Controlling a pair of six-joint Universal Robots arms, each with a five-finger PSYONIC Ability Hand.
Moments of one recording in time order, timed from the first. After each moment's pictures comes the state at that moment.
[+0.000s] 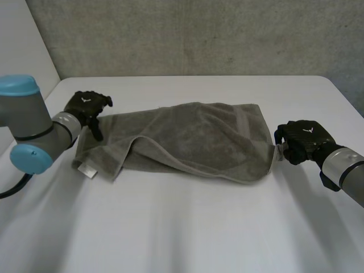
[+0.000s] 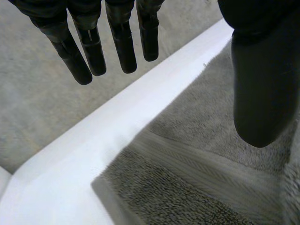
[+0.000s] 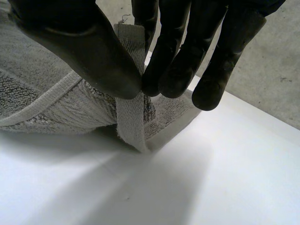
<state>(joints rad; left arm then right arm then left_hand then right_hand) 4.53 -2.37 -1.03 3.16 -1.35 3.51 1.61 -1.19 1.71 -0.20 1.09 2.83 0.45 0.47 0.44 0.45 0.42 1.31 1.33 1.33 1.33 1.16</state>
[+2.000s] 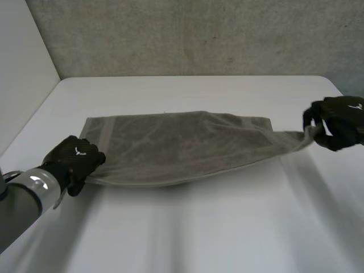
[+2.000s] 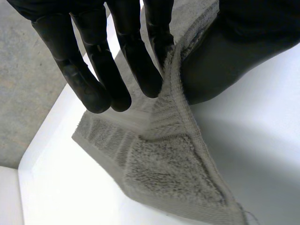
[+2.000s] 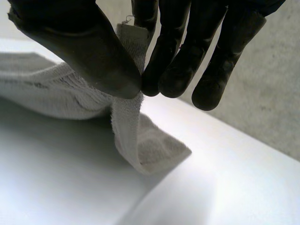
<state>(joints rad) 4.51 -1.68 -1.86 3.08 -1.36 3.94 1.37 -1.55 1.71 0.20 0.82 2.79 1.40 1.50 1.53 1.51 1.43 1.31 1.33 1.34 1.33 1.16</state>
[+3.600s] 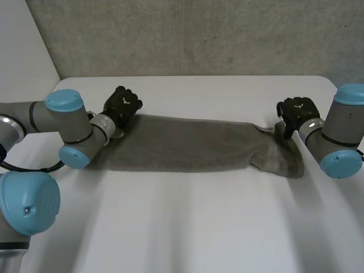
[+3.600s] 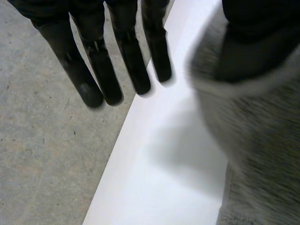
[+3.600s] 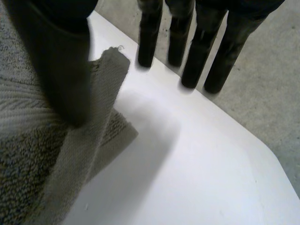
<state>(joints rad) 4.43 -2.80 -0.48 3.17 -1.23 3.98 1.74 -0.67 0.98 -0.07 1.44 2.74 0.76 0.82 0.82 0.78 0.79 0.52 0.50 0.55 0.54 0.34</state>
